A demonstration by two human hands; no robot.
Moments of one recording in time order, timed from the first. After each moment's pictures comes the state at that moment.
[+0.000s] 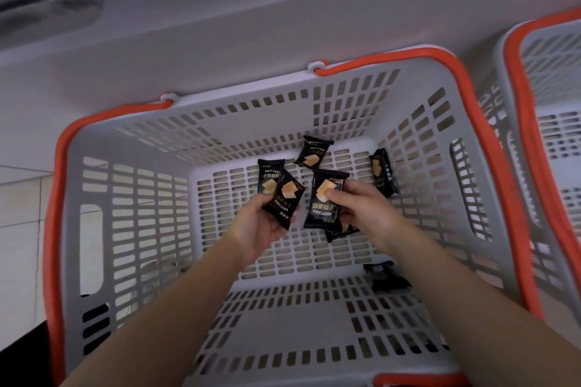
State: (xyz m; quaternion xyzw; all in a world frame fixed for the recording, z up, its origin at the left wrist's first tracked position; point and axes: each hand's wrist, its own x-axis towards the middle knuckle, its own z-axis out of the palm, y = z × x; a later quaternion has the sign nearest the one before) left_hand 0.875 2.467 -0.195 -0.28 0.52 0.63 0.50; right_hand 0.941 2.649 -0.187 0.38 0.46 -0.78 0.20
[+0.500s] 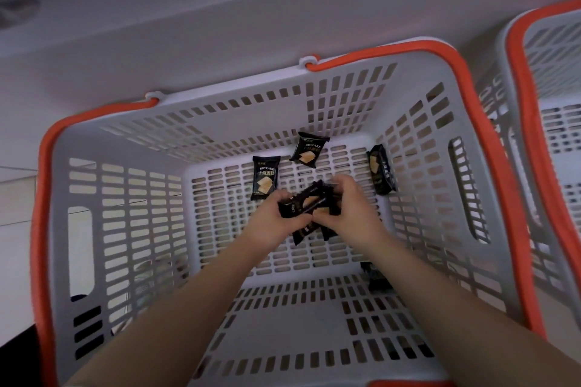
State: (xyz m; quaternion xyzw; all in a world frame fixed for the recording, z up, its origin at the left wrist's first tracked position) left_hand 0.885 2.489 -0.201 -0.05 0.80 0.39 0.45; right_hand 0.951 2.638 -0.210 0.27 0.78 -0.53 0.20
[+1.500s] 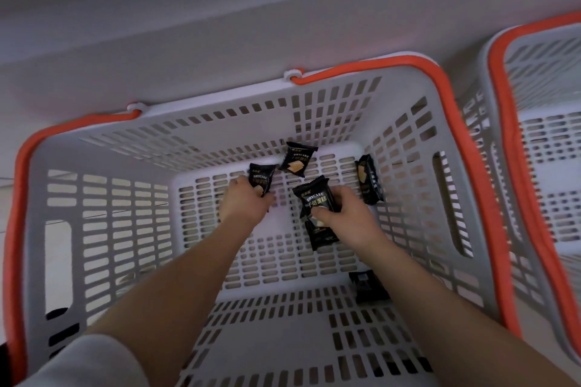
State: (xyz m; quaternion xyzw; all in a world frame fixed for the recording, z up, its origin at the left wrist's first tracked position) left_hand 0.835 2.499 -0.235 -0.02 0.94 0.11 0.33; right_hand 0.948 2.653 -0.210 0.36 0.68 -0.61 0.20
